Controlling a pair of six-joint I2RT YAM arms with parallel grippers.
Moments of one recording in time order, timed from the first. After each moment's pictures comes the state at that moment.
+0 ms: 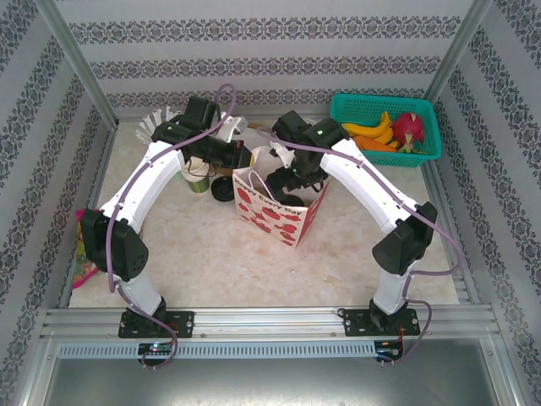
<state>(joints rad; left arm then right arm) -0.33 1.73 1.73 -0.94 0.66 -0.18 0.64 1.82 1.96 -1.44 -0.07 0.16</state>
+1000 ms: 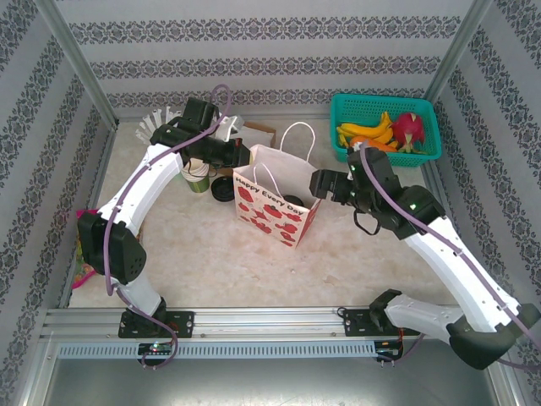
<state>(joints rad) -0.33 1.70 1.69 -0.88 0.62 -0.32 0.59 1.06 1.29 -0.96 0.15 0.65</state>
